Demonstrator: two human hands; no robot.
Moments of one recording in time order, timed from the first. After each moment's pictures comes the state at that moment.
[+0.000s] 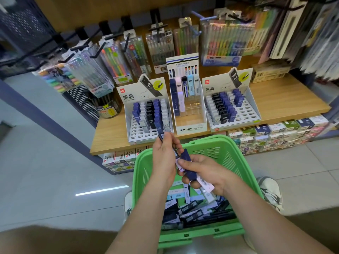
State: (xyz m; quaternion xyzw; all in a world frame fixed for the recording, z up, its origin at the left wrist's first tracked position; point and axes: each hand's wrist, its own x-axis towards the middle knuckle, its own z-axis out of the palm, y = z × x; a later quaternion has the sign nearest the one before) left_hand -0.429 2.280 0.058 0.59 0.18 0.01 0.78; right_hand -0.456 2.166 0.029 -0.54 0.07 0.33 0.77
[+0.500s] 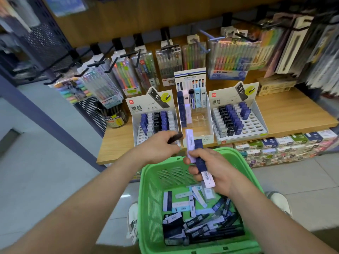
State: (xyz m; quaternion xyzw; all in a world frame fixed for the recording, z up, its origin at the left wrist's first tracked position) left_hand -0.379 2.335 0.126 0.91 -0.11 -0.22 0.33; right_hand -0.431 2.172 0.067 -0.47 0.12 0.26 0.83
